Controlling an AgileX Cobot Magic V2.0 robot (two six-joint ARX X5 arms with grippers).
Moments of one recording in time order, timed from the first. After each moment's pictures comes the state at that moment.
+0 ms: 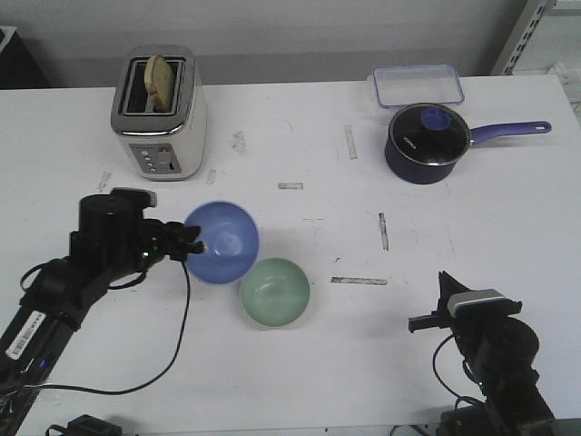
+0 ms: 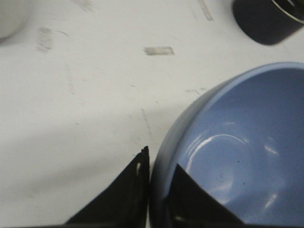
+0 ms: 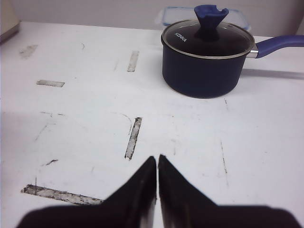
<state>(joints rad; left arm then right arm) -0.32 1.19 1.20 -0.54 0.29 -0.25 0.15 0.38 0.51 -0.47 0.03 0.02</state>
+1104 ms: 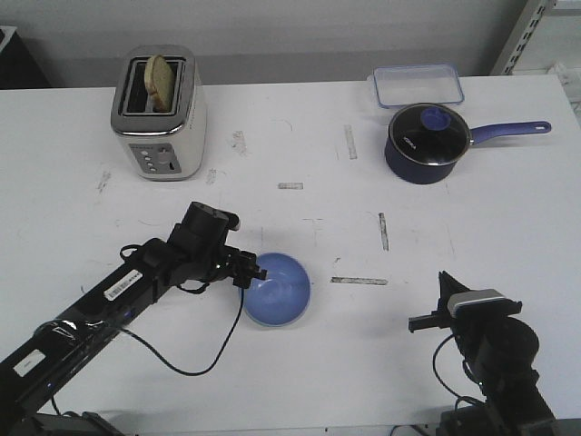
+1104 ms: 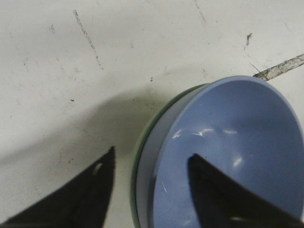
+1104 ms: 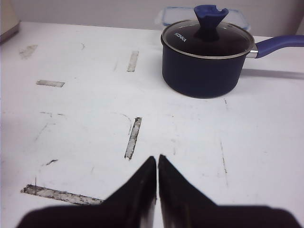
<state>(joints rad) -0.57 1.50 1.20 -0.54 0.24 -0.25 0.15 0.38 0.51 -0.47 0.03 0.02</state>
